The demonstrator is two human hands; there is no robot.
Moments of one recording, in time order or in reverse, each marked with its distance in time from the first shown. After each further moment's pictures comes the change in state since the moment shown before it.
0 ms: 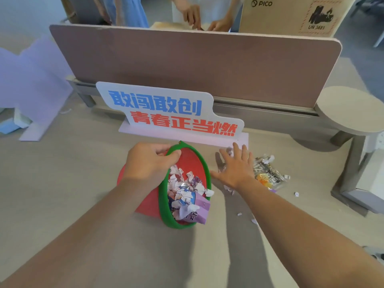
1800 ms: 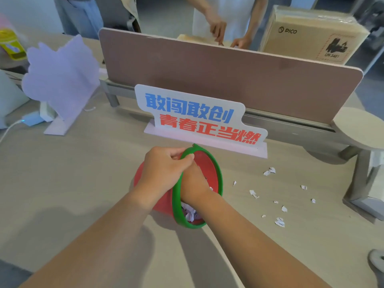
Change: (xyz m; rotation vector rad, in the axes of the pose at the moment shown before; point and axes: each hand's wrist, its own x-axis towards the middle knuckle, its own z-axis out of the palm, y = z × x) left_hand 0.002 -0.051 -0.071 -0.138 -0.001 0.117; right_hand -0.066 -0.225 -0.042 0.394 0.124 -0.361
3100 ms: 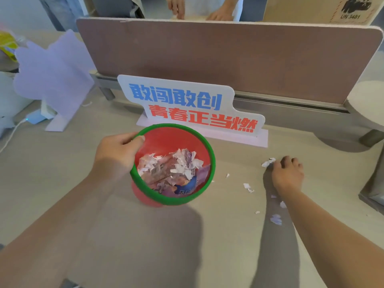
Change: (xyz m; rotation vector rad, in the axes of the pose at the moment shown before) left_hand 0.019 -0.002 -0.002 0.091 0.192 -0.161; right_hand -0.051 0.310 -0.049 -0.013 0.333 0.789
